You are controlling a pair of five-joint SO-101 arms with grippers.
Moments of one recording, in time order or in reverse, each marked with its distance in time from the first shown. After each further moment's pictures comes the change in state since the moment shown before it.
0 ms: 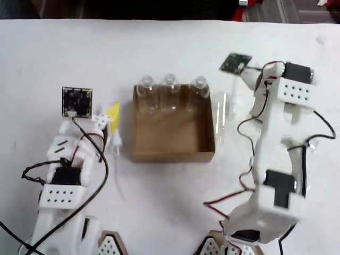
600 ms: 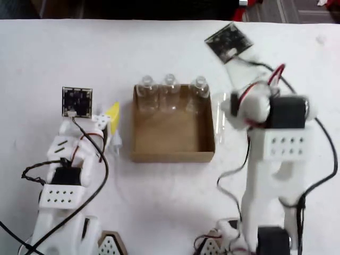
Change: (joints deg) left arm 0.0 0.0 0.0 0.0 0.0; right arm -17.1 -30.1 3.1 6.7 -35.1
